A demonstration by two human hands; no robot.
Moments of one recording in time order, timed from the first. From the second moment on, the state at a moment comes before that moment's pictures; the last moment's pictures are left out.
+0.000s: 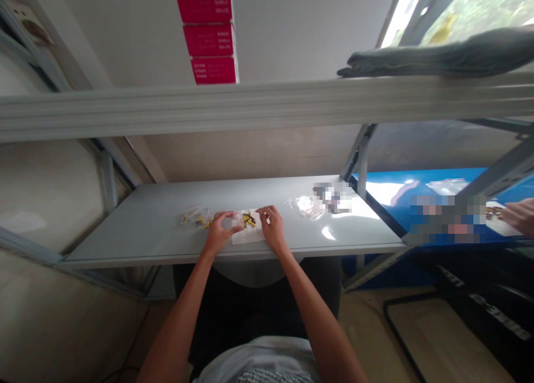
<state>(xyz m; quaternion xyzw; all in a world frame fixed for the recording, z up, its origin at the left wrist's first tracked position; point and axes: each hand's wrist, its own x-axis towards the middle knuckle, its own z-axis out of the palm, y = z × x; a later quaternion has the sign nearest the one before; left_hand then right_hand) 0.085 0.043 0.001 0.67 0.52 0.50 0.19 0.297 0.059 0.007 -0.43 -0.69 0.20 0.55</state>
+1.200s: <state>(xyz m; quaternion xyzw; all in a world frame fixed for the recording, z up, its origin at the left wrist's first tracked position) 0.083 0.046 -0.003 0.59 0.52 0.57 0.25 0.290 0.049 0.001 -0.49 -0.71 0.13 0.49</state>
